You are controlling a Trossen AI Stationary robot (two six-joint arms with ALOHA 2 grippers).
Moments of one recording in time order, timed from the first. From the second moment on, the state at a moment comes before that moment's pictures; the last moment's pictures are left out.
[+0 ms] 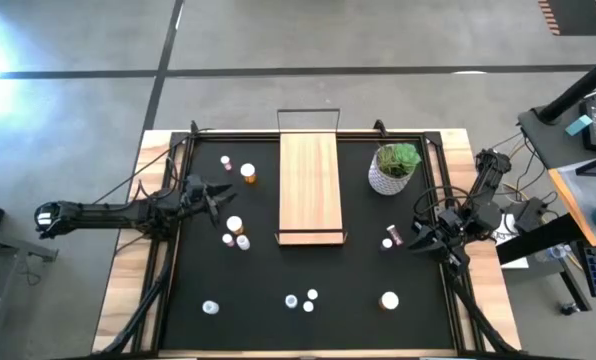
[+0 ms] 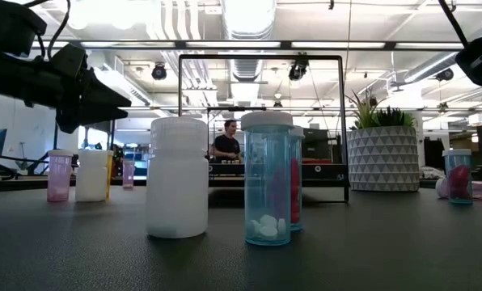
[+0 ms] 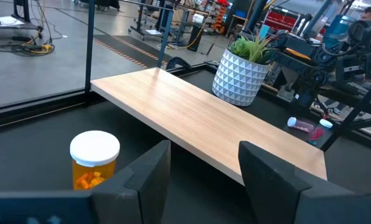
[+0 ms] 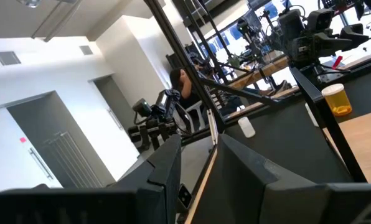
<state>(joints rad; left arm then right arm) 0.10 0.33 0.02 0.12 -0.40 -0.36 0.97 0.03 0.01 0.24 0.60 0.39</state>
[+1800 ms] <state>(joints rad) 0.10 0.33 0.02 0.12 -0.40 -0.36 0.97 0.03 0.01 0.24 0.61 0.38</state>
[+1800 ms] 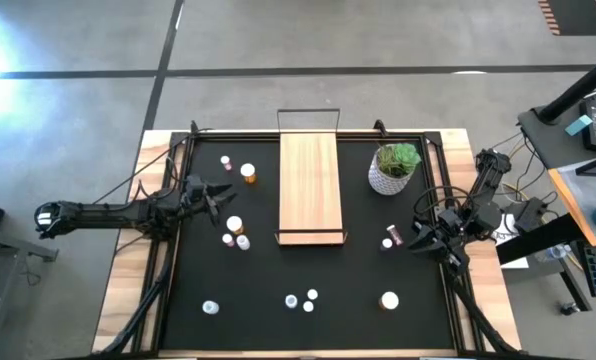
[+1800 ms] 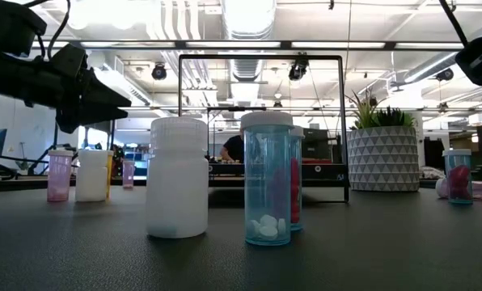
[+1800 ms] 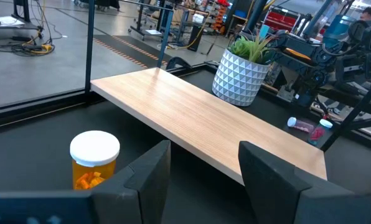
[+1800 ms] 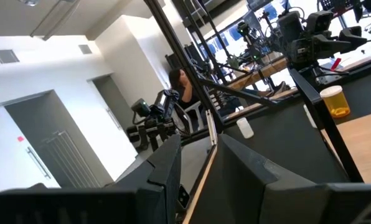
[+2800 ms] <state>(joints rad) 0.10 0.33 0.02 0.12 -0.40 -0.36 0.97 0.03 0.01 0.67 0.77 0.34</state>
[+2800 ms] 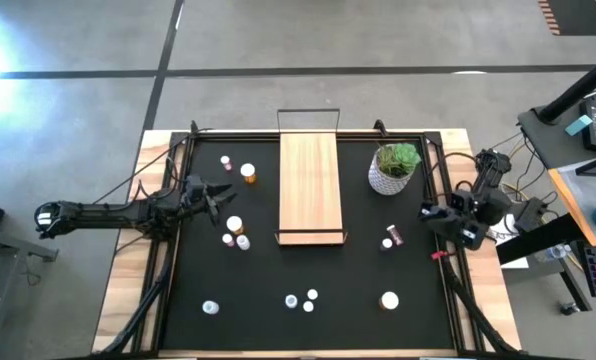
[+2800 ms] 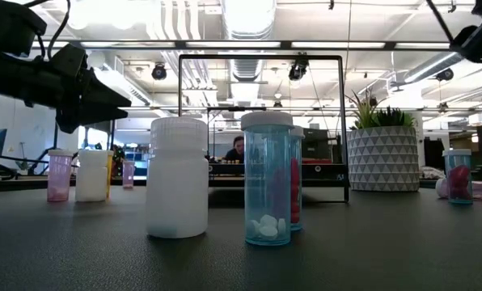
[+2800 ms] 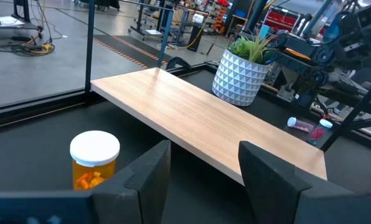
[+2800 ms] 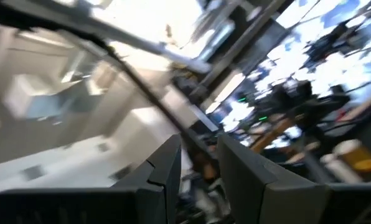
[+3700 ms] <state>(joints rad) 0.10 0.33 0.02 0.12 -0.40 -0.36 0.97 0.45 0.64 -0.38 1.35 0.87</state>
